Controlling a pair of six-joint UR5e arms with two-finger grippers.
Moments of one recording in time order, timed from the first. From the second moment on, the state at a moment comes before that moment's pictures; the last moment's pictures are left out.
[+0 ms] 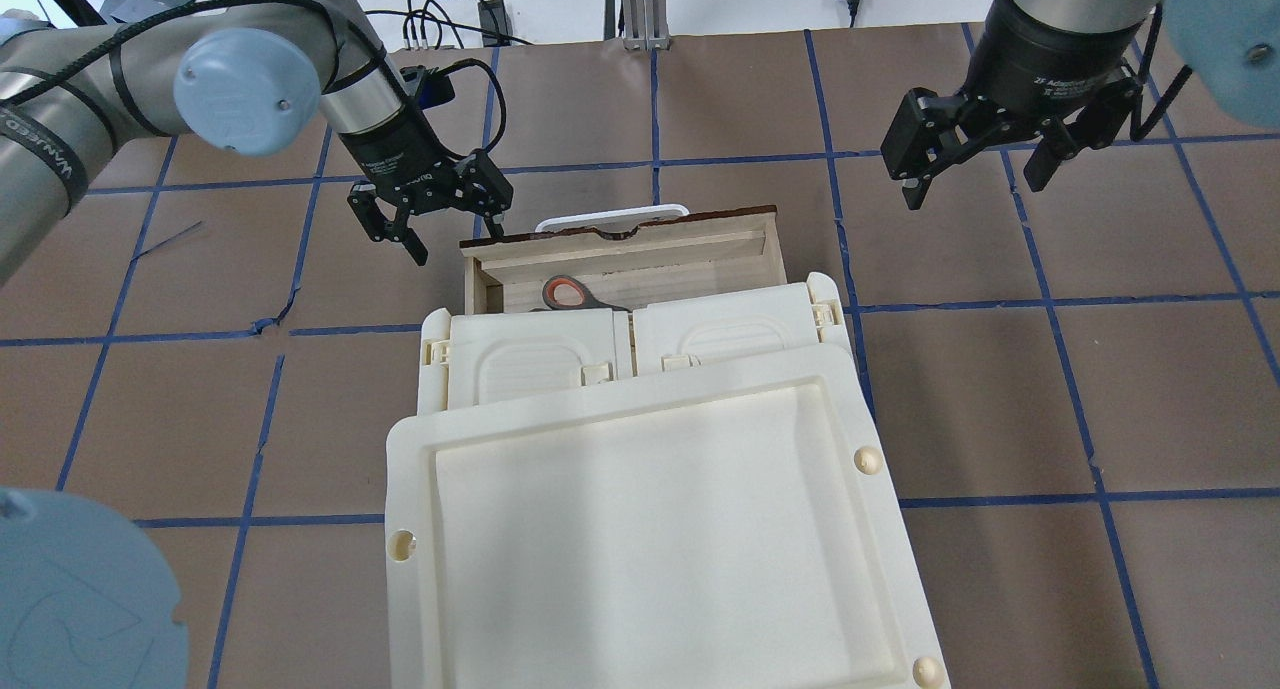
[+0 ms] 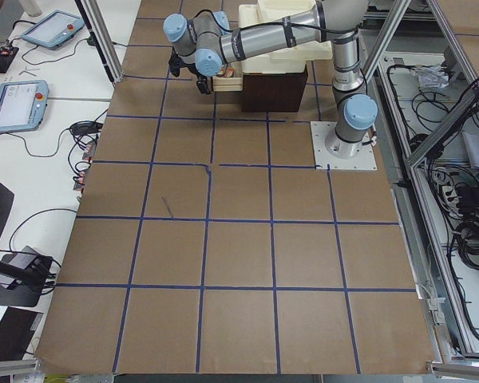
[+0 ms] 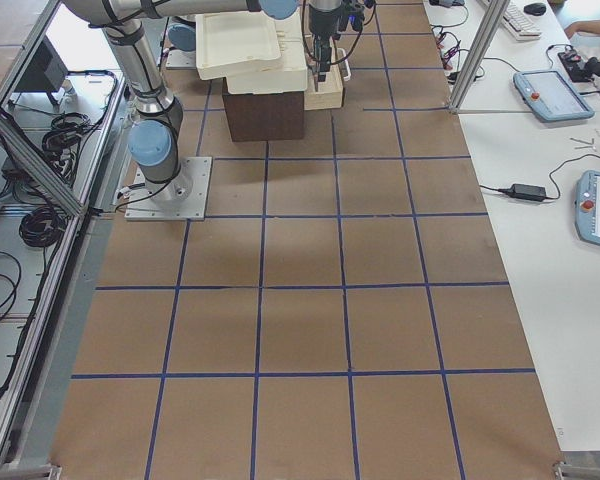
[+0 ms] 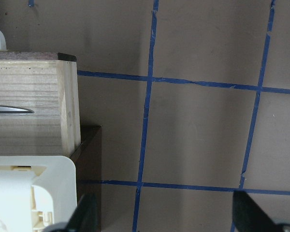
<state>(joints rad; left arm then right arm) -1.54 -1.96 -1.49 -1.58 1.36 0.02 1.58 -1.58 1.51 -1.48 -1.61 -0.09</state>
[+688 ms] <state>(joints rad) -1.54 -1.94 -1.53 -1.63 1.36 0.01 1.58 -1.58 1.52 -1.48 -1.61 -0.09</state>
